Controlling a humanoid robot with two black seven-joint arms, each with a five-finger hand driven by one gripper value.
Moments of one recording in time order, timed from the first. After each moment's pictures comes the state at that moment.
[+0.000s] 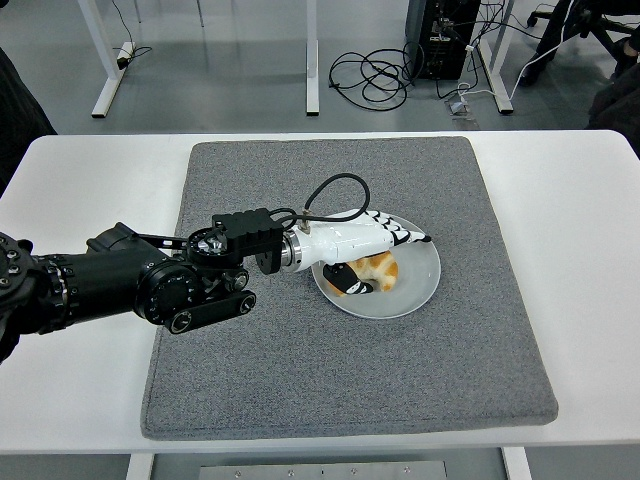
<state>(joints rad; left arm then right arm) -1.29 0.00 0.35 -0.84 1.18 0.32 -0.33 -0.11 0.00 -0.01 0.14 -0.08 -0.05 0.22</state>
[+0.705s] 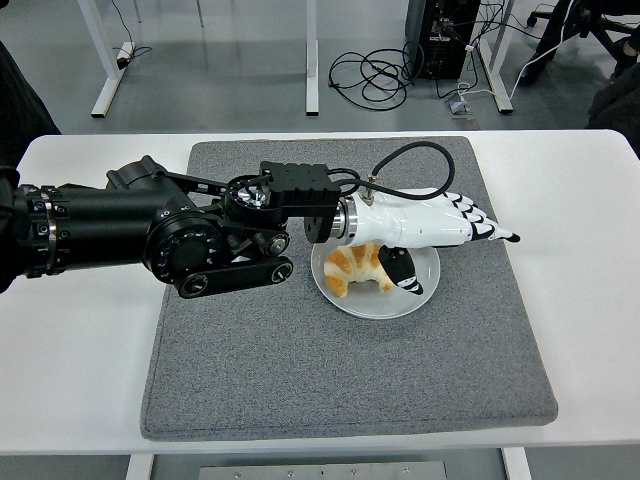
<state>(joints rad) -1.55 0.01 0.35 -1.06 1.17 0.23 -0.33 -0.11 0.00 -0.01 0.14 -0.08 -0.05 0.22</state>
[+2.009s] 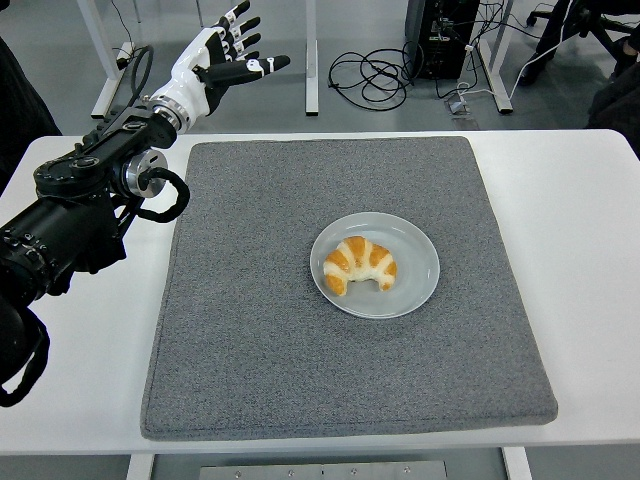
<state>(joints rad) -1.22 0.00 -0.34 -0.24 0.04 -0.21 -0.34 -0.11 0.00 -0.01 0.14 -0.08 -0.05 0.22</state>
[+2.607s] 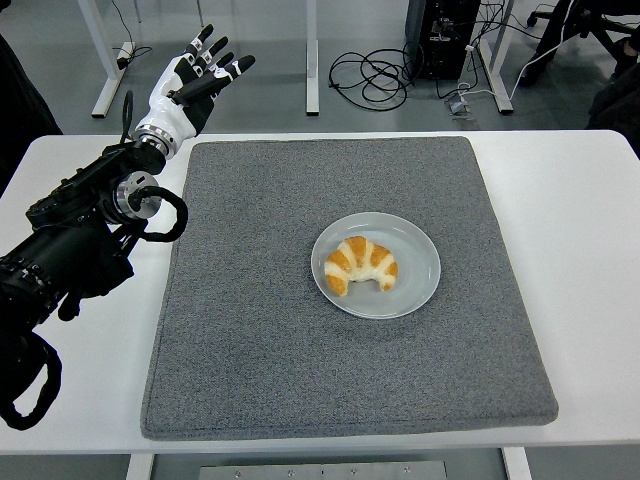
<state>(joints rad) -1.15 0.00 -0.49 -0.24 -0.03 -0.25 -0.34 -0.09 0.00 -0.01 0.13 -0.08 -0.05 0.22</state>
